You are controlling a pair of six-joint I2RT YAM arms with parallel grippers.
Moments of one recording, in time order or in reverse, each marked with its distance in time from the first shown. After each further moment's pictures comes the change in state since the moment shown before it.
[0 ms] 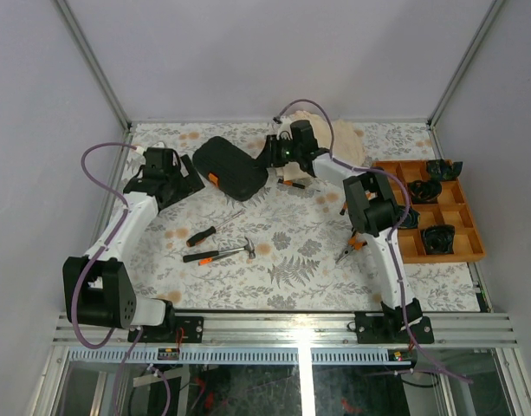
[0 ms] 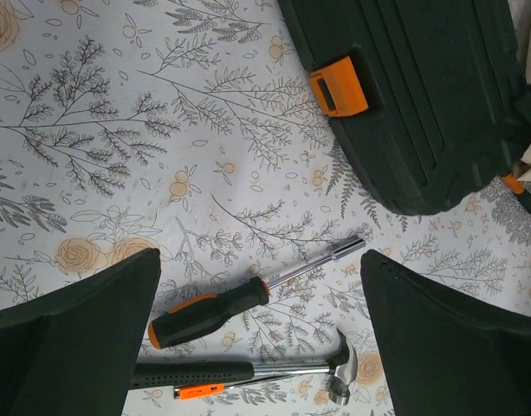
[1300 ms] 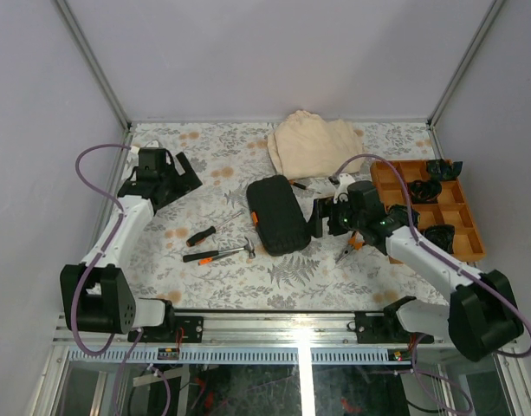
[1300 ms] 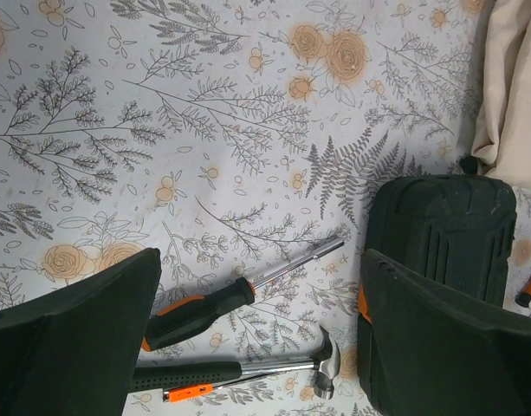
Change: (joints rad) left arm 0.041 -0.034 -0.017 0.033 0.082 -0.007; right arm 0.005 -1.223 -1.217 -0.247 0.282 -0.078
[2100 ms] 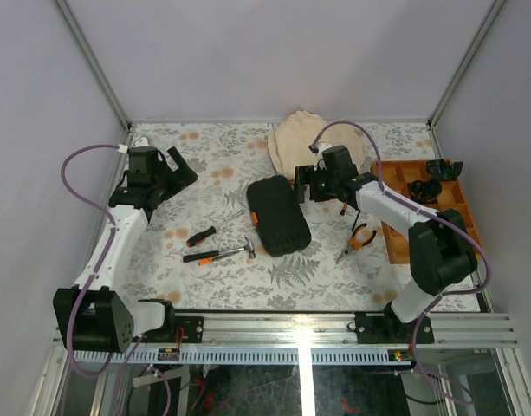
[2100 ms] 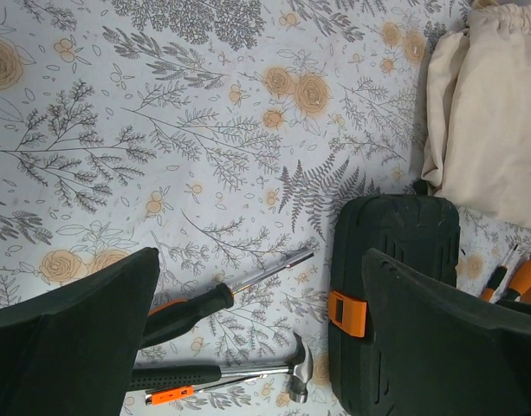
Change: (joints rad) left arm 0.009 -0.112 0.000 0.009 -0.023 -0.045; right arm 0.000 0.385 0.430 -0.063 0.104 -0.022
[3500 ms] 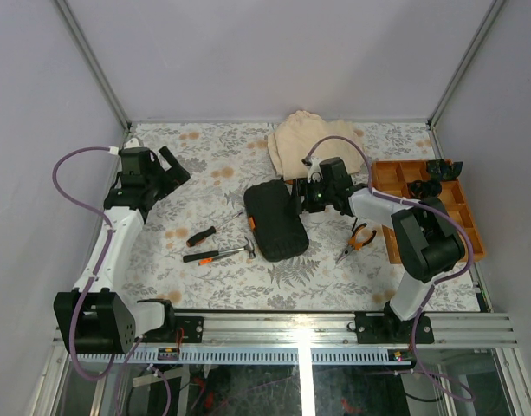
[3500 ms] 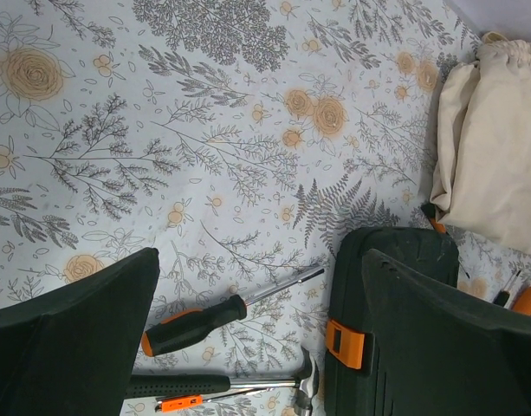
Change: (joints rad) left arm 0.052 -0.018 -0.005 0.003 -0.011 0.002; right arm -0.006 0.143 -0.102 0.205 -0.244 0.034
